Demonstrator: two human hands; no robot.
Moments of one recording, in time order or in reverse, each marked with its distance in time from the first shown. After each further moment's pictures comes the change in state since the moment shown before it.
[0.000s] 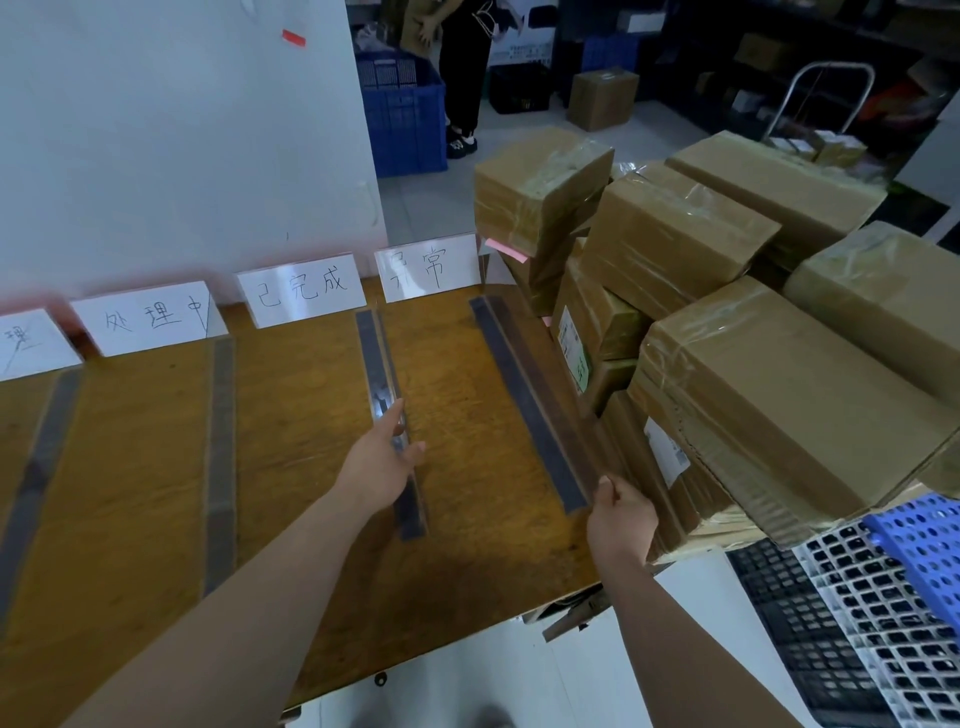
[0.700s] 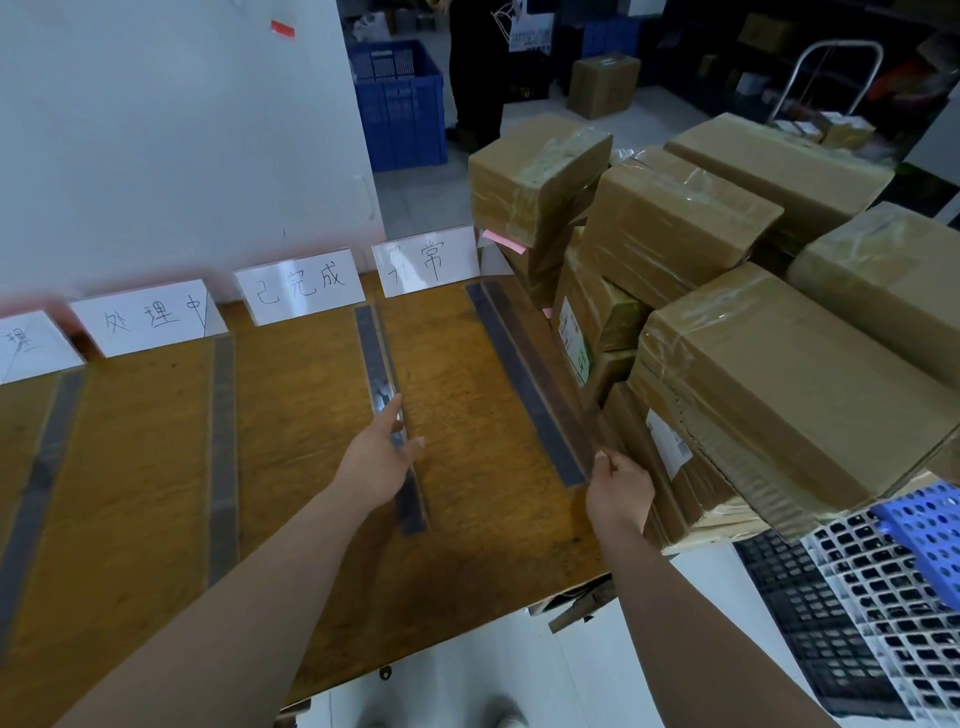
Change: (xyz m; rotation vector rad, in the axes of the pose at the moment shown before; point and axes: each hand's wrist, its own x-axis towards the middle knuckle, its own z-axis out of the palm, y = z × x) left_hand 0.001 -0.001 -0.001 0.026 -0.005 0.004; right_hand 0.021 -0.010 0.009 -0.048 -0.026 -0.026
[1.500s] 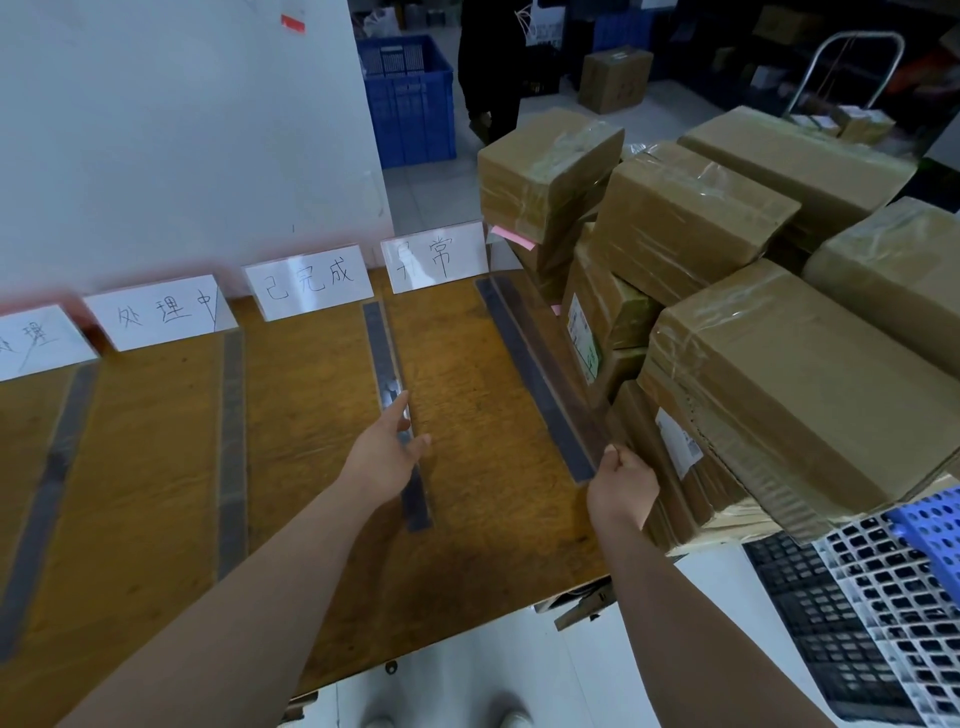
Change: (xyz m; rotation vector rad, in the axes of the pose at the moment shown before) left_hand -0.001 -0.001 -0.002 -0.013 -0.013 -0.011; right_hand 0.003 0.003 0.013 0.050 0.069 0.041
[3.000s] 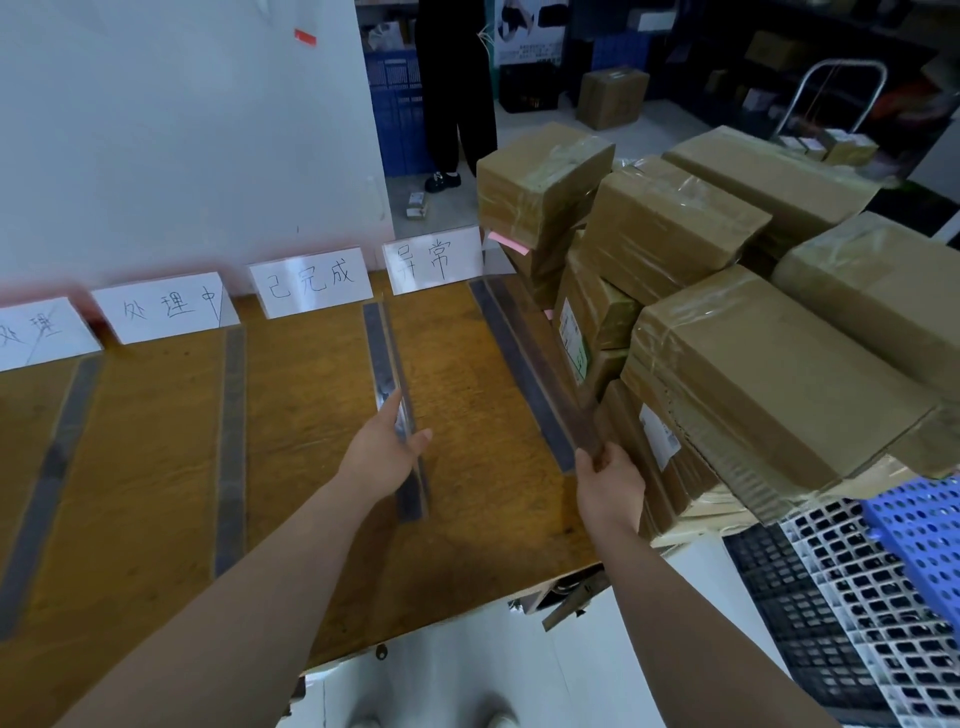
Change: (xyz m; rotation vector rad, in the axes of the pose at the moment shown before) left_hand -0.019 0.008 0.001 0.021 0.035 -0.020; right_hand -0.022 -0.014 -0.026 -0.187 -0.149 -0.093
